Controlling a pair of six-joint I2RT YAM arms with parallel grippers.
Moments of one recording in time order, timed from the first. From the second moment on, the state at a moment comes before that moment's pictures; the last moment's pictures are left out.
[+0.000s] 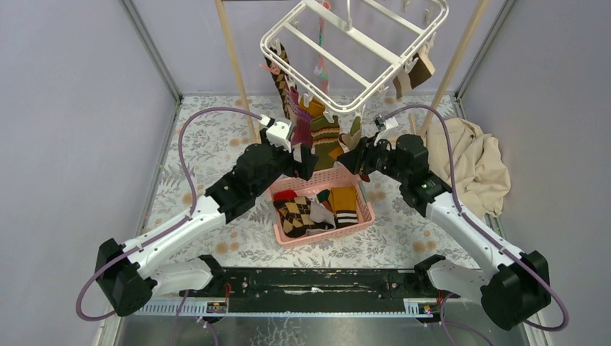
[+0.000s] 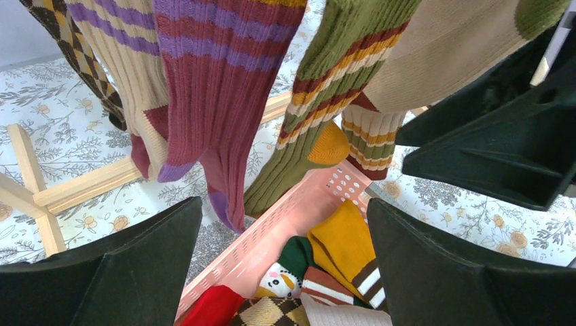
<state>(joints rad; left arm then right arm) -0.77 1.13 0.92 0.01 -0.18 -0.22 0.47 1.08 0.80 0.04 -0.36 0.39</state>
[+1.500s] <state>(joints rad) -0.77 1.06 0.92 -0.10 -0.12 -0.24 0.47 1.24 0.80 0.51 -0.65 0.45</state>
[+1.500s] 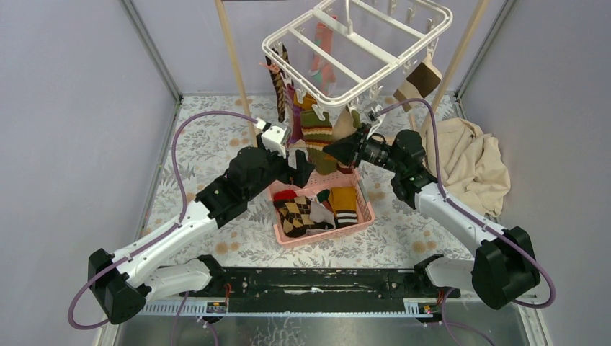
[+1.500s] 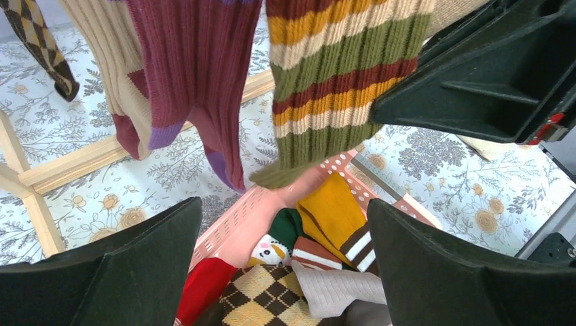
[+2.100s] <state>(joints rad) -0.77 1.07 0.80 0.06 0.01 -0.27 0.47 1.20 0.78 0.70 -0.78 0.72</state>
